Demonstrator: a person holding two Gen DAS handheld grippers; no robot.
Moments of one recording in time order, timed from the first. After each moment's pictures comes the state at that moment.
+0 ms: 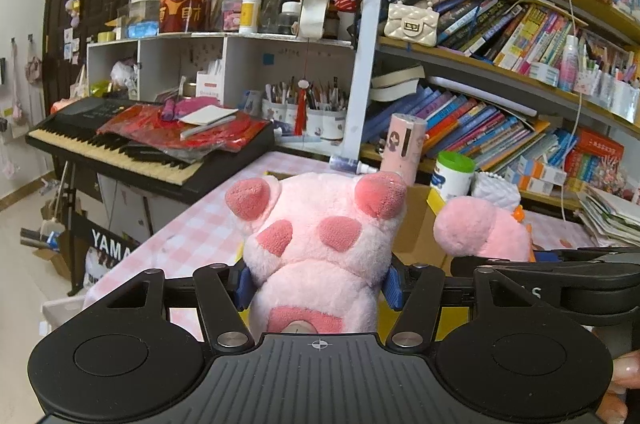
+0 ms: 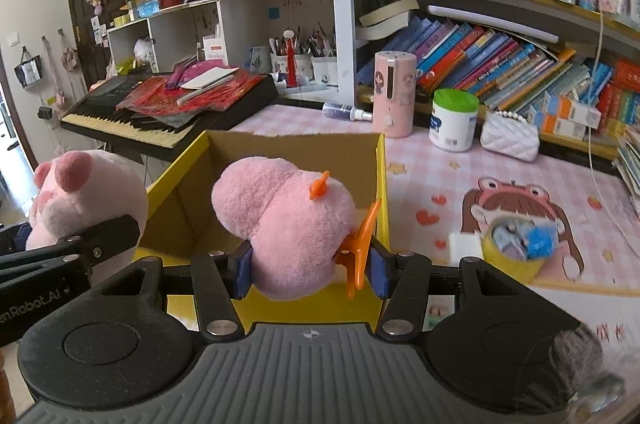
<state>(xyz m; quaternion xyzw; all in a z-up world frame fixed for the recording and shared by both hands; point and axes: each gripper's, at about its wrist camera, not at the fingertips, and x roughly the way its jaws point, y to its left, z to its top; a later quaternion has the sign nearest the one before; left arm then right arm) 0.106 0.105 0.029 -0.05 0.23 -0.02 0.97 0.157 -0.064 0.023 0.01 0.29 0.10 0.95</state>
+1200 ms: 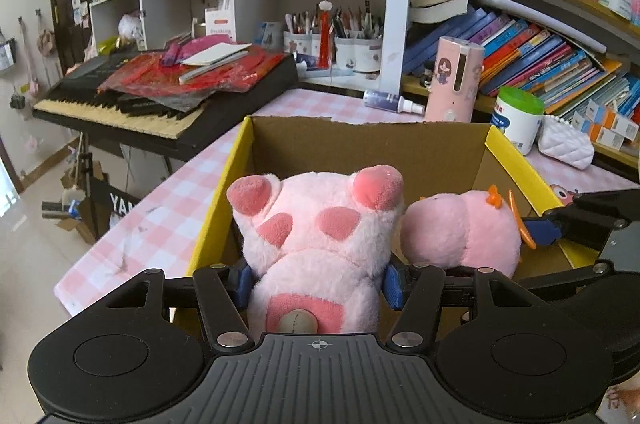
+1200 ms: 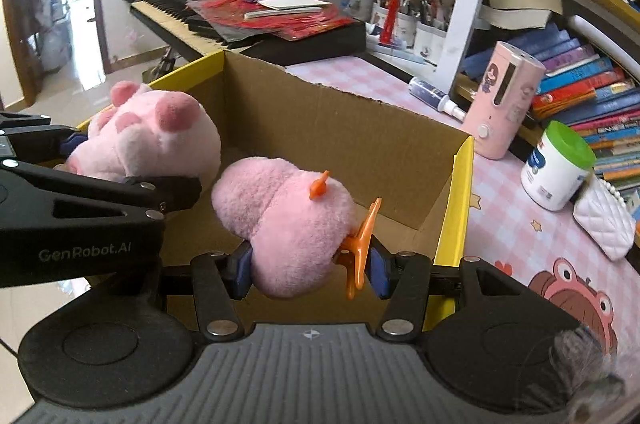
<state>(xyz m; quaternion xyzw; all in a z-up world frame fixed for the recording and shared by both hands) 0.214 0.076 -0.026 -0.01 0.32 0.04 0.94 0.269 -0.049 -0.039 -0.16 0.33 0.25 0.89</state>
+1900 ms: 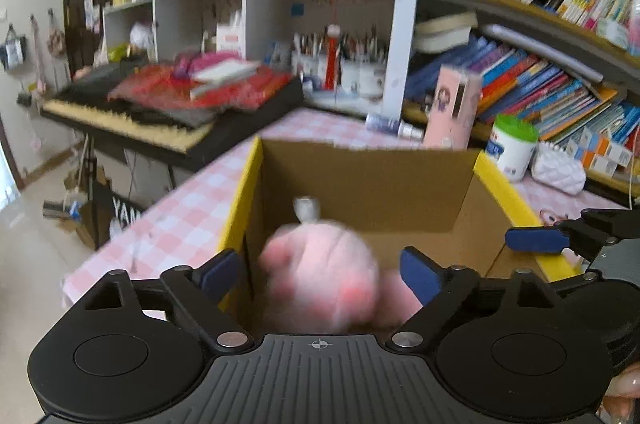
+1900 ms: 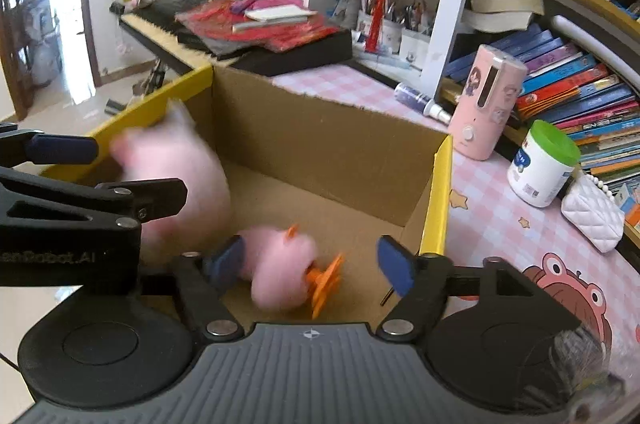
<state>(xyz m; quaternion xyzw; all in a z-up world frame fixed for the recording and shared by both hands) 0.191 0.078 -0.007 -0.03 0.29 0.04 0.96 0.254 -0.055 -0.025 -0.13 0.31 0.23 0.91</state>
